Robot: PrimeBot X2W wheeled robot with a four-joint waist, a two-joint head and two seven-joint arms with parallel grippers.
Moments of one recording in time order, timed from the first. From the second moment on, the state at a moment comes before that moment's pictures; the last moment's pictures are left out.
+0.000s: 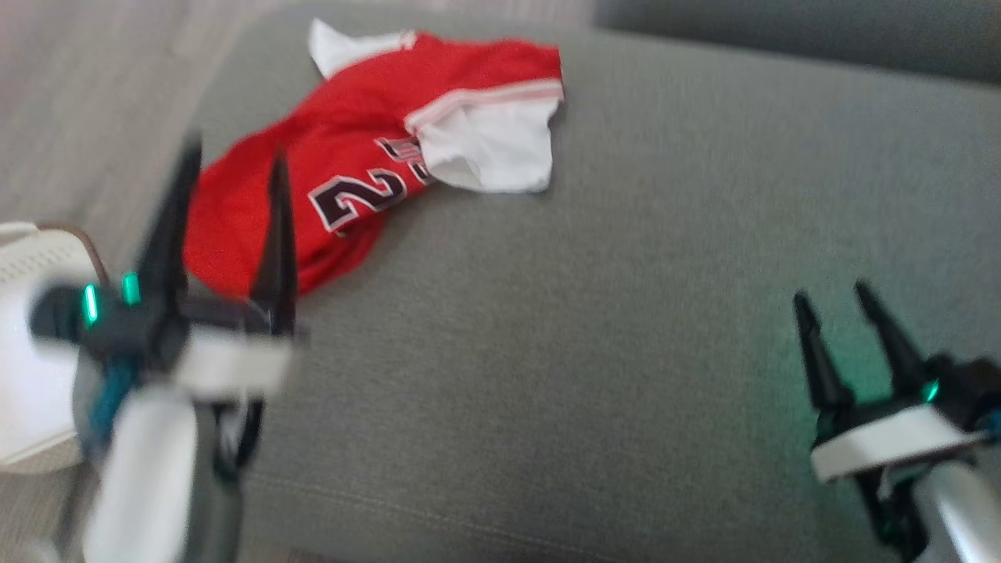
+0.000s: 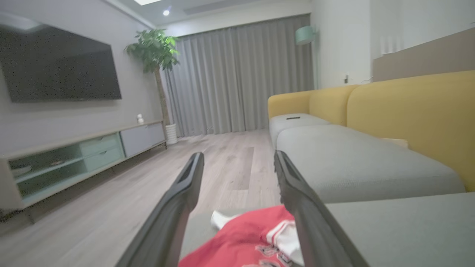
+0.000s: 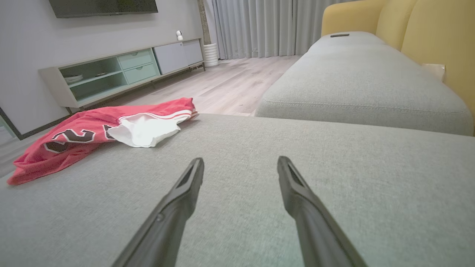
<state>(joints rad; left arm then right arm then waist) -0.18 0.10 -0.12 -0.08 -0.03 0.00 -0.26 -0.06 -0.28 0.17 0.25 0.33 0.12 -0.25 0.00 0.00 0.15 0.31</state>
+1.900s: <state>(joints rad) -1.17 0.28 -0.47 0.57 -0.60 -0.12 0.00 -0.16 -0.21 0.22 0.22 0.39 0.12 -0.25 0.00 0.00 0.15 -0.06</state>
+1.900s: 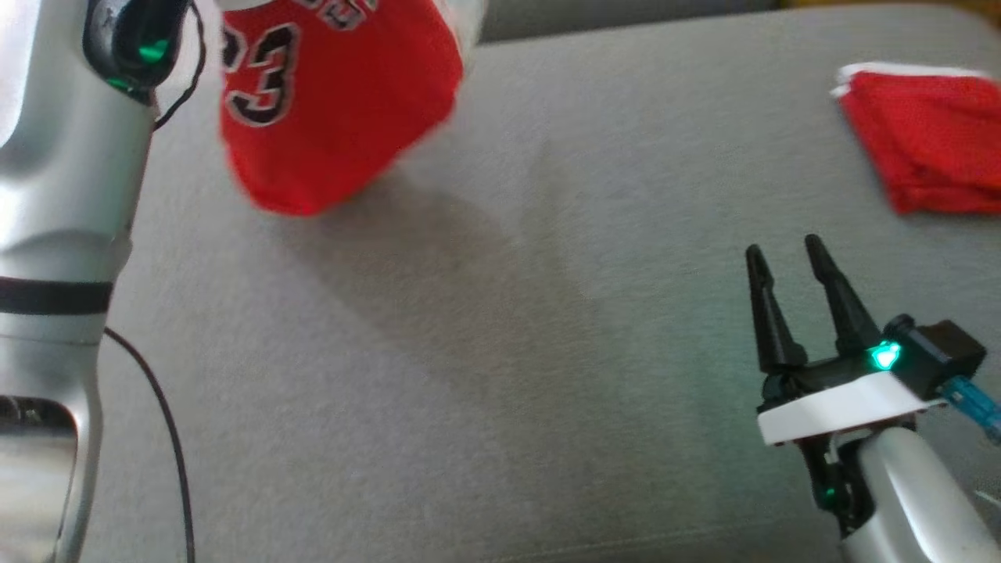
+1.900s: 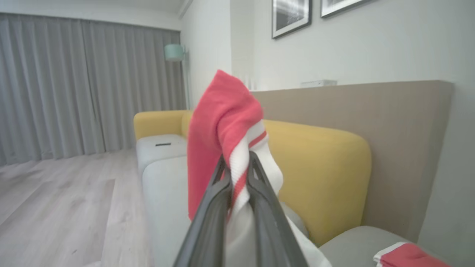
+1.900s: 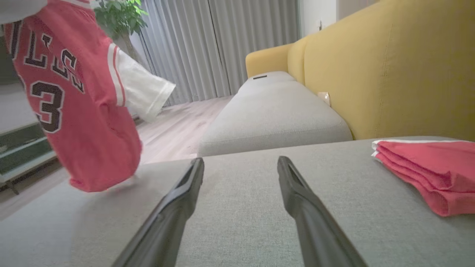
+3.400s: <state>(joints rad) -0.09 0.06 -0.46 0.28 -0.41 0.07 -0.25 0.02 -0.12 0.18 0.27 0.38 0.12 -0.25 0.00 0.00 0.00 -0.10</state>
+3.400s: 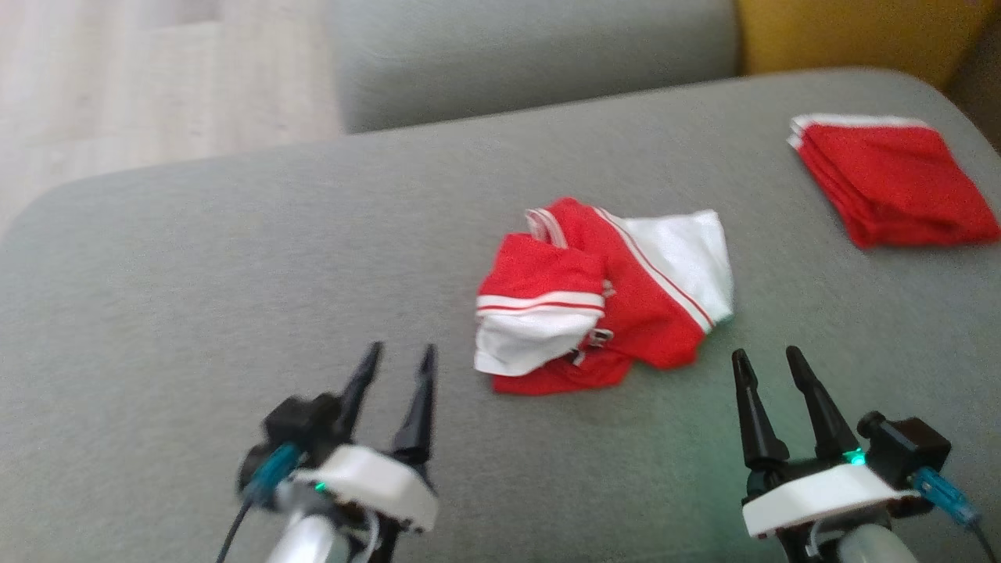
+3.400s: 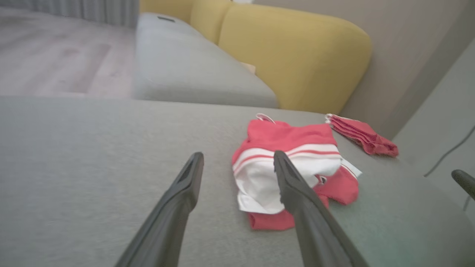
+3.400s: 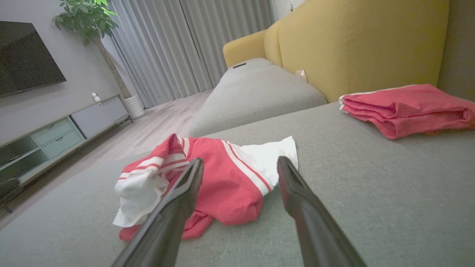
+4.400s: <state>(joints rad) 0.33 0.06 -0.20 -0.01 -0.14 0.09 -0.25 0.16 -0.08 0.12 0.27 0.25 0.12 -0.25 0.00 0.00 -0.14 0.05</state>
